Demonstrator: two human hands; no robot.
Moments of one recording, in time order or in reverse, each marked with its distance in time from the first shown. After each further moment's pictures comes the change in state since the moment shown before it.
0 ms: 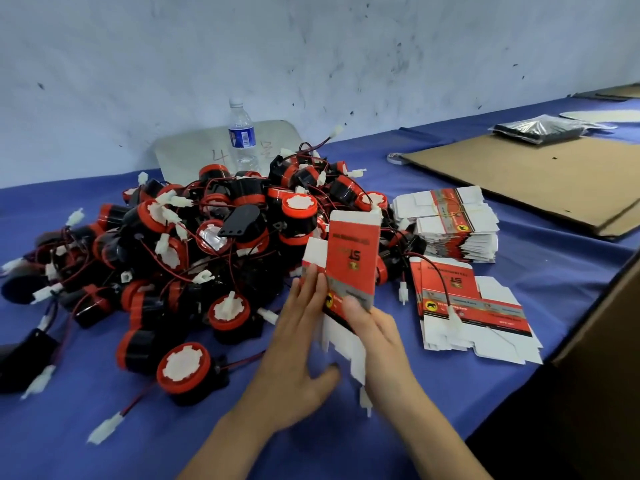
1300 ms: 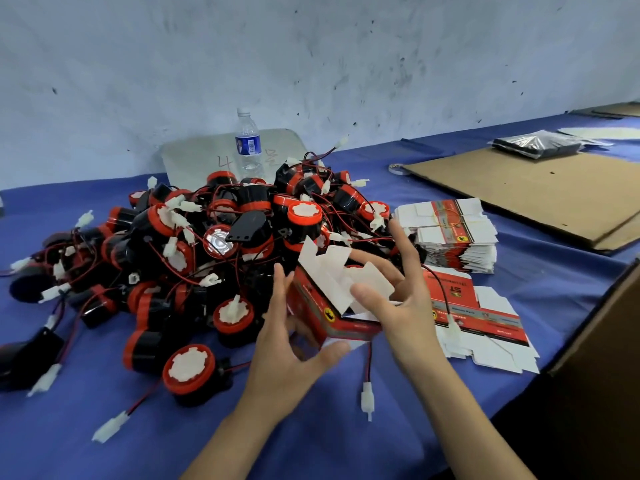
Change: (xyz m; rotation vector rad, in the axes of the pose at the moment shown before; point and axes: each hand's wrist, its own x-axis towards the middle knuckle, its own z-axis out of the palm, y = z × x) left_hand 0.003 0.013 -0.010 -0.369 0.267 -0.226; right_hand 0.023 -0.033 -0.017 -0.237 0.065 -0.282
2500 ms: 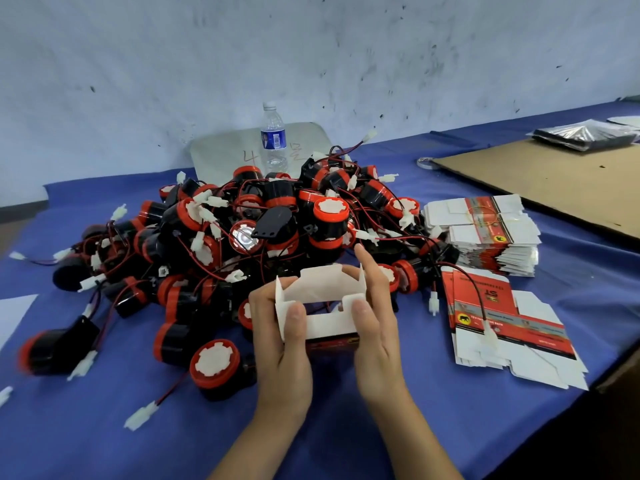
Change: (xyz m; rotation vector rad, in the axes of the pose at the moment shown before) left_hand -0.001 0.014 0.000 -0.077 0.392 0.063; right_hand -0.019 0.031 0.055 0.085 -0.040 -0.128
